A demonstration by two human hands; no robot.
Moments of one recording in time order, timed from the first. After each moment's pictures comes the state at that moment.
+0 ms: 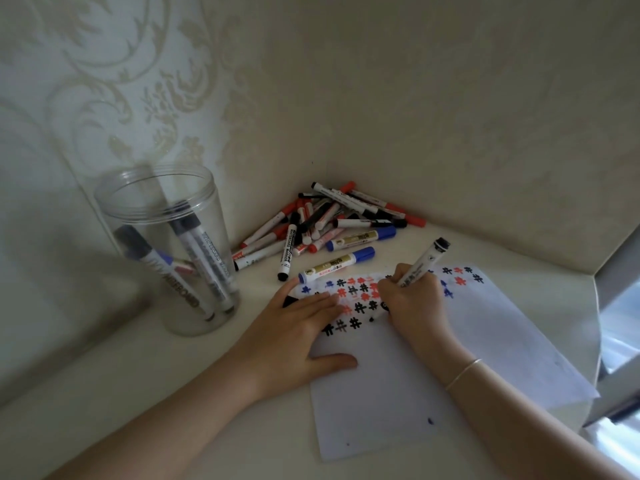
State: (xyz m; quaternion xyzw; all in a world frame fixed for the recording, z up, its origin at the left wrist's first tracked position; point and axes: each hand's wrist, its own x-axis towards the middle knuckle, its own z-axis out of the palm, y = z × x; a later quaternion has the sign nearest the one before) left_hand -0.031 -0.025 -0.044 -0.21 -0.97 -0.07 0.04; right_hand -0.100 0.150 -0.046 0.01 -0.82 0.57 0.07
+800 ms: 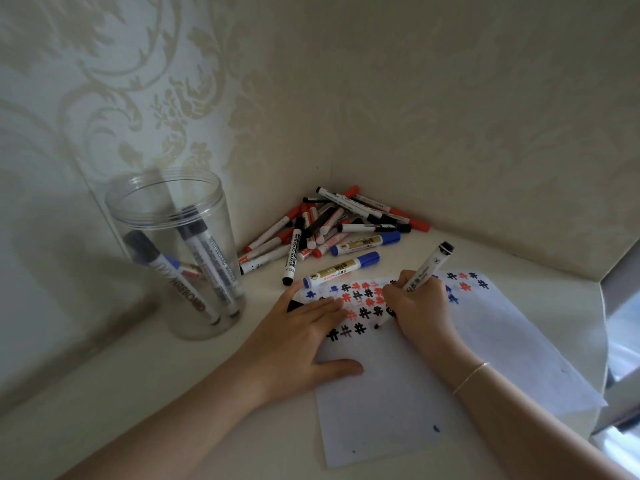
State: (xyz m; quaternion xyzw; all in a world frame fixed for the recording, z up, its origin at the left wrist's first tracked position) left_hand -0.032 -0.025 -0.044 -0.21 -0.97 -0.07 0.04; right_hand -0.105 0.153 -0.049 0.01 -0.81 0.59 0.07
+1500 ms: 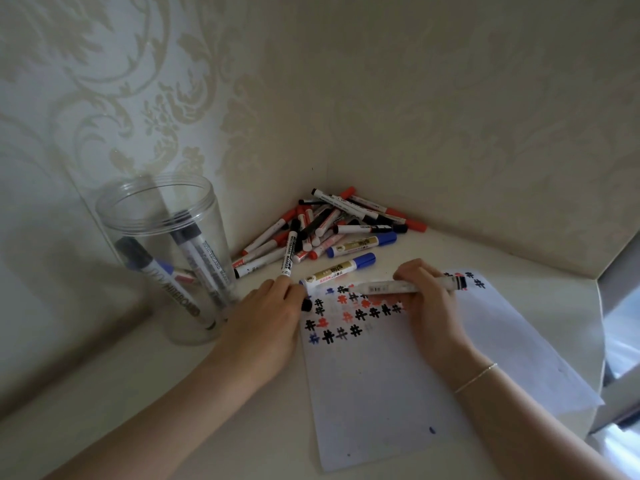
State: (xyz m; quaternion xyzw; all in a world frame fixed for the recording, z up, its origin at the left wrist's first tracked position) left_hand -0.034 -0.037 -0.036 -0.09 -0.98 -0.04 0.16; right_hand -0.107 0.165 -0.047 0.04 -0.58 0.81 0.01
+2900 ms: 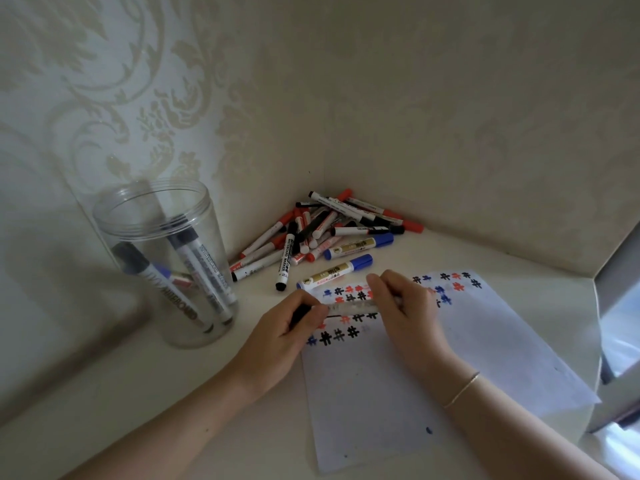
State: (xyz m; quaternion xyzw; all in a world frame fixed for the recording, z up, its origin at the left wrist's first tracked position) left_hand -0.030 -0.026 -0.048 -0.09 -0.84 -0.54 0.07; right_hand -0.088 0.151 -0.051 0.19 -0.81 0.53 0.18
